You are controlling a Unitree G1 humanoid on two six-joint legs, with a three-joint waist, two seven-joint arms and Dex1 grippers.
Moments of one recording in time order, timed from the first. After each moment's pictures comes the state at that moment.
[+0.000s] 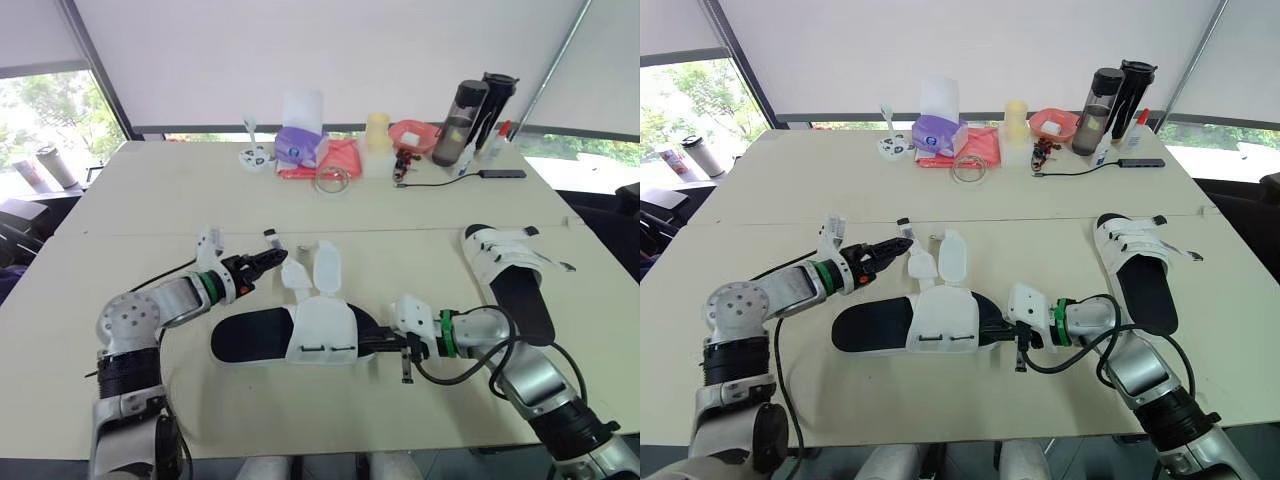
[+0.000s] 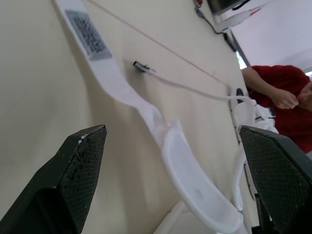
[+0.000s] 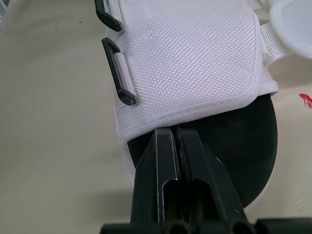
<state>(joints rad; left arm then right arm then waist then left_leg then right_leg) -0.53 0.29 0.38 0.12 -1.13 1.23 -0.02 -0.24 -0.67 0.29 -0.15 0.20 0.21 1.06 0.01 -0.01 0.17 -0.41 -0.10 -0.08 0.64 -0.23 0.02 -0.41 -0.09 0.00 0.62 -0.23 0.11</state>
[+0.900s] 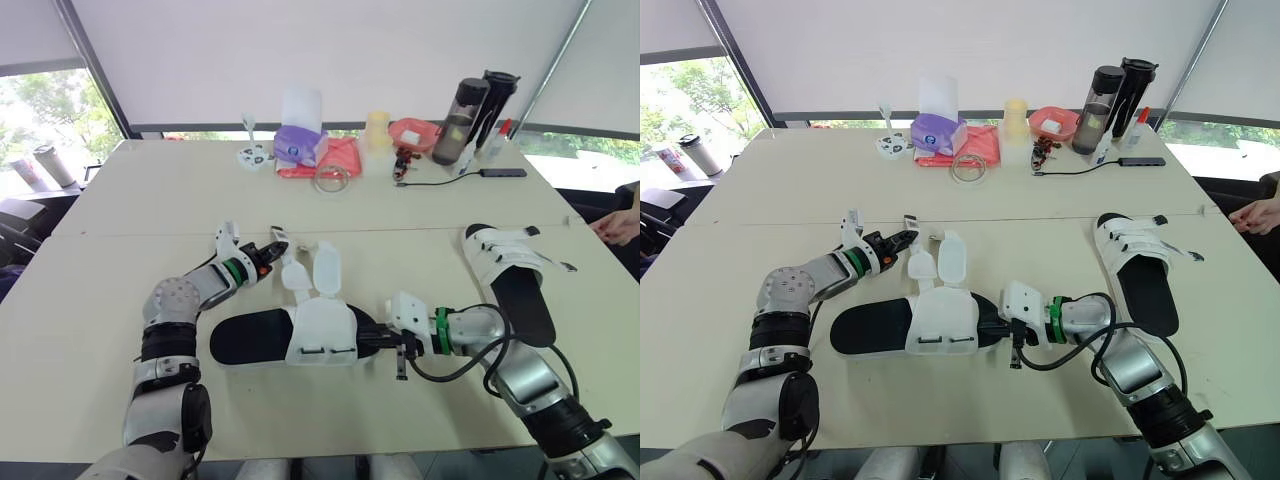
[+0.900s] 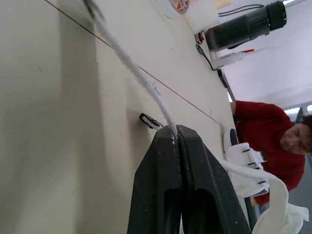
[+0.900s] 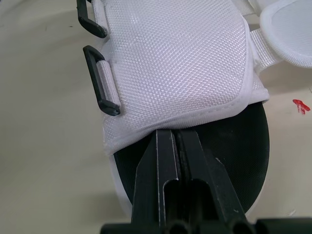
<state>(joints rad) -0.69 0.20 0.38 0.46 -0.92 0.97 -0.23 -0.26 -0.64 0.29 -0.13 0.18 0.21 1.05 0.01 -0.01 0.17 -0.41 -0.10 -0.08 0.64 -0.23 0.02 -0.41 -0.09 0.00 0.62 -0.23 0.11</state>
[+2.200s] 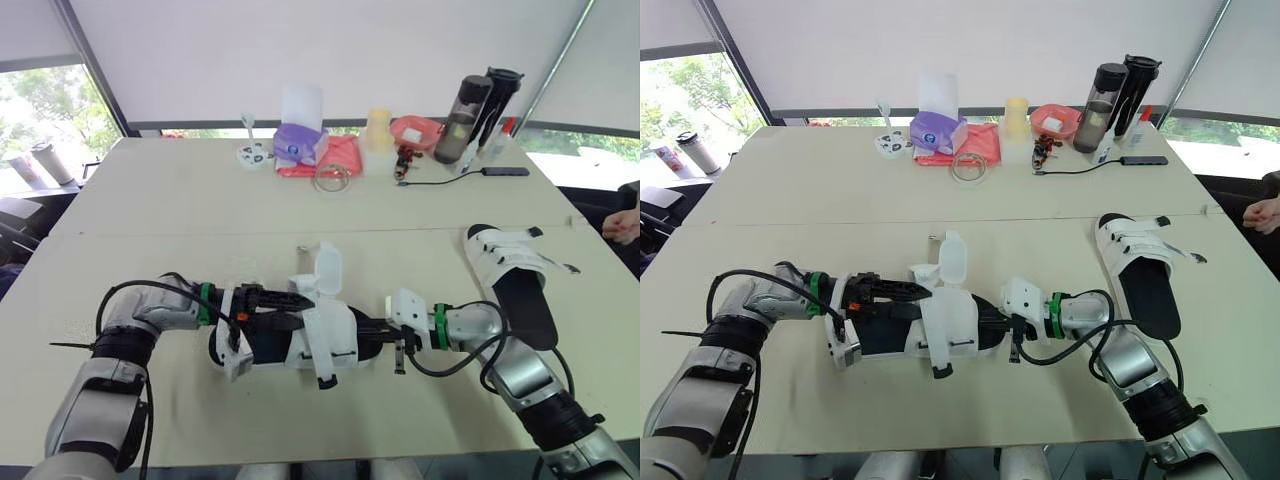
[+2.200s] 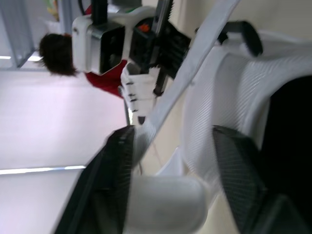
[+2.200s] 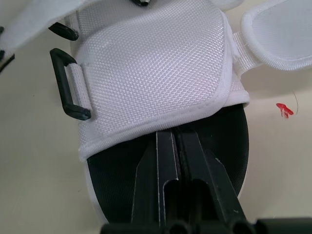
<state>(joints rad) -0.62 0.57 -0.03 0.63 0.65 -1.61 -0.55 -0.28 -0.62 0.29 -0.06 0.18 0.15 1.04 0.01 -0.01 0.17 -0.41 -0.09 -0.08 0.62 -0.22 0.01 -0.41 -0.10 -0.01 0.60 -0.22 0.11</state>
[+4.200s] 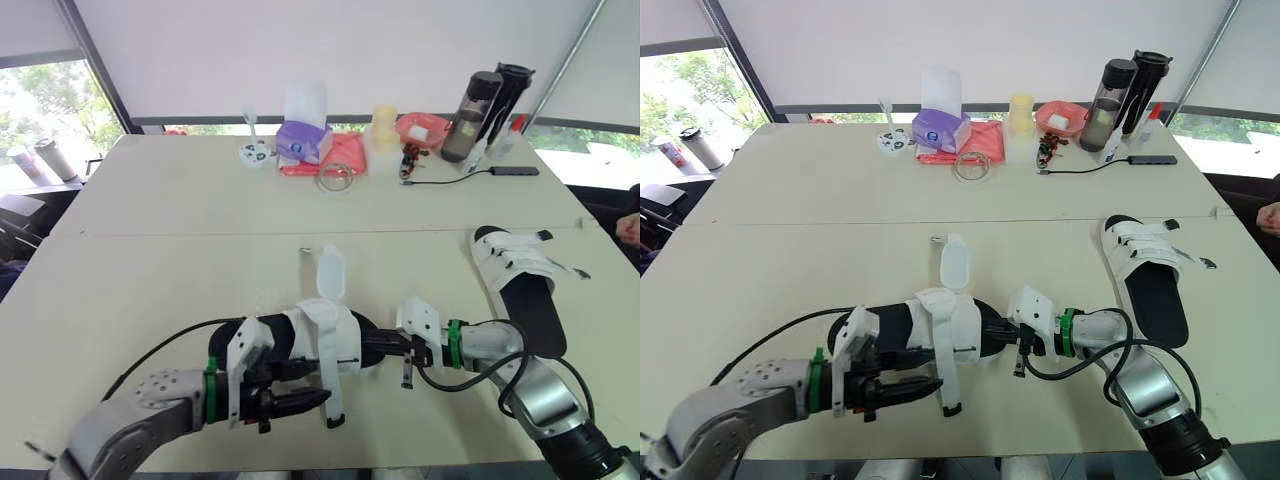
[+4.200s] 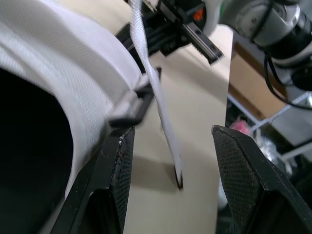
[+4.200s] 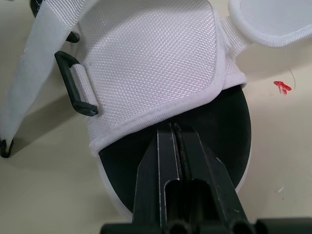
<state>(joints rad) 0.06 0.67 -0.19 -0.60 -0.86 0.73 -0.67 -0.12 -0.65 0.21 -0.26 0.22 0.30 0.99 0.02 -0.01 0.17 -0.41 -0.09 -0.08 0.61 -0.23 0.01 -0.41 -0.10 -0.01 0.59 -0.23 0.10</state>
